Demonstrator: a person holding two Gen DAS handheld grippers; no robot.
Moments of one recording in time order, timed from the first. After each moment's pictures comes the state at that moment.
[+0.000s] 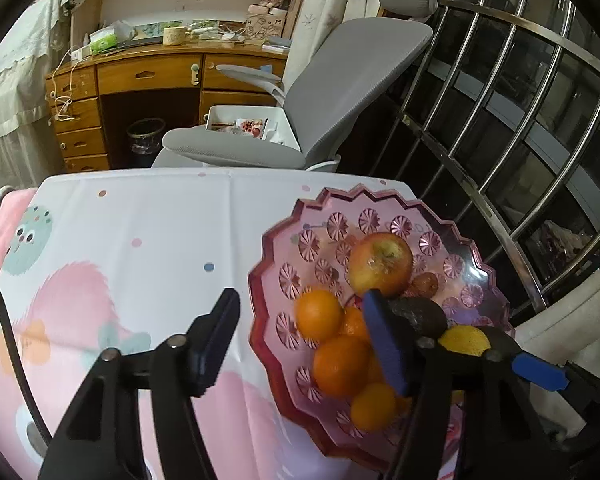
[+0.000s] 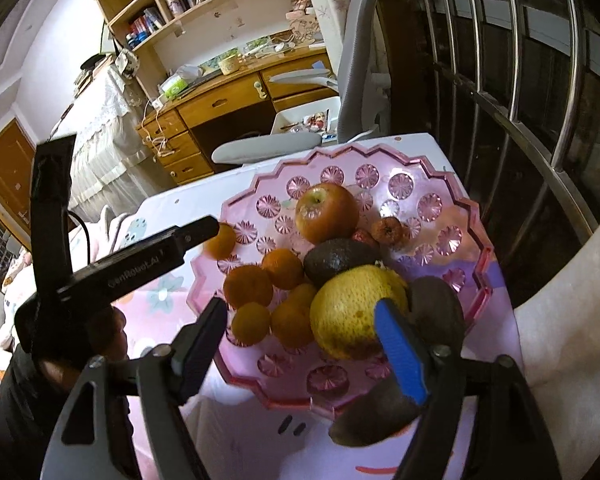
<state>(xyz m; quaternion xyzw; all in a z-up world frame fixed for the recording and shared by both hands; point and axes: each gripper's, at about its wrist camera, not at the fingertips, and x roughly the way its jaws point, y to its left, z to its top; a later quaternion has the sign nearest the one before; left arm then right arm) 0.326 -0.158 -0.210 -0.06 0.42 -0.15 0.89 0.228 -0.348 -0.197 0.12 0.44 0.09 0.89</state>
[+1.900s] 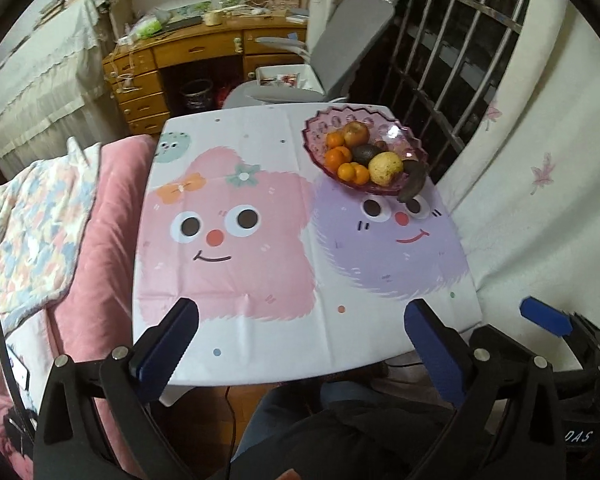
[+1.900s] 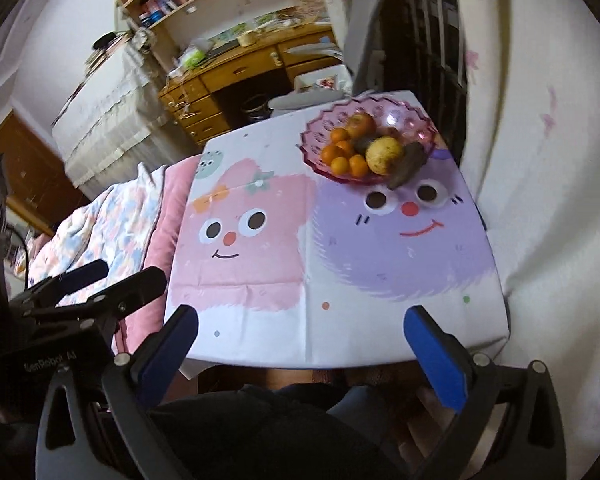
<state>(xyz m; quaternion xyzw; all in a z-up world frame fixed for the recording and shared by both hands) 0.013 -0.079 -0.012 0.02 0.52 -0.09 0.85 -0.031 -0.272 -0.041 0.14 0.51 0.06 0.84</state>
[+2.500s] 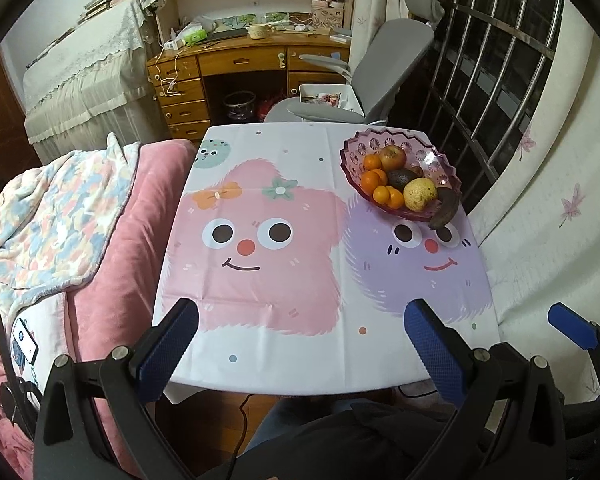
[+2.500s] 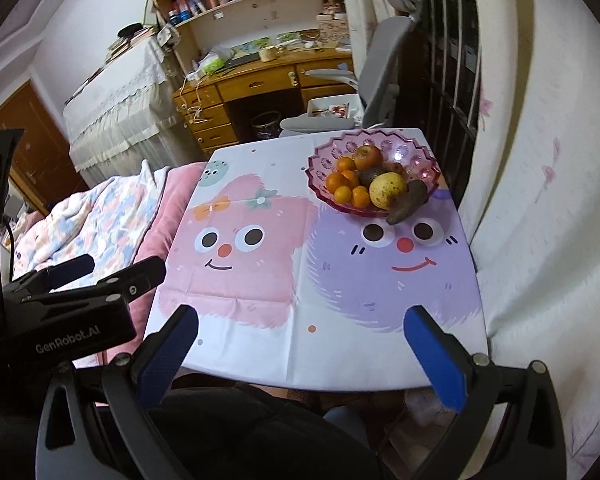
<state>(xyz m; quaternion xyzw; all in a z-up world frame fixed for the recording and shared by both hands) 0.008 -0.074 -0.012 0.00 0.49 -0.02 0.87 -0.027 -0.262 -0.027 0.07 0.47 0.09 0.88</state>
